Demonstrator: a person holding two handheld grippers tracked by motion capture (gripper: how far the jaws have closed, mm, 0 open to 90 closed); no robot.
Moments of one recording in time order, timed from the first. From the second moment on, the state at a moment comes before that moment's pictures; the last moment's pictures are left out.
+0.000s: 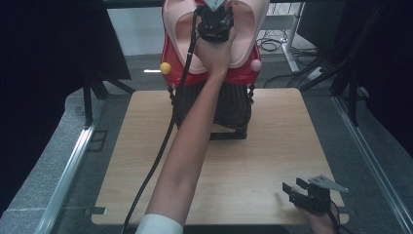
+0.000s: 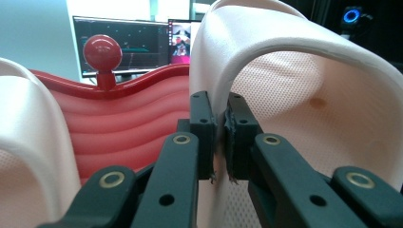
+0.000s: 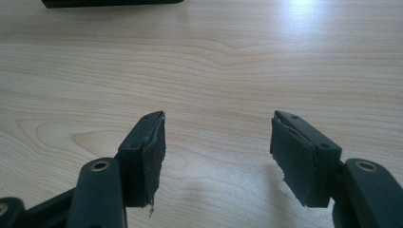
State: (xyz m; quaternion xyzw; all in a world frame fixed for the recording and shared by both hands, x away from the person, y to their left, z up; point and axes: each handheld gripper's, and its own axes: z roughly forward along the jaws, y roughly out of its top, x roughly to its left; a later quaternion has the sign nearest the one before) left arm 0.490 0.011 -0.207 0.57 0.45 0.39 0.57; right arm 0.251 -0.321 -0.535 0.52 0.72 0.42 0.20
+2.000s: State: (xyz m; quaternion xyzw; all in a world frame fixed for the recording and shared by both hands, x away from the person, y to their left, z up) left arm 0.357 0.105 -0.288 0.66 0.35 0.28 0.60; right arm 0.252 -0.310 -0.539 0.51 0.73 0.40 0.21
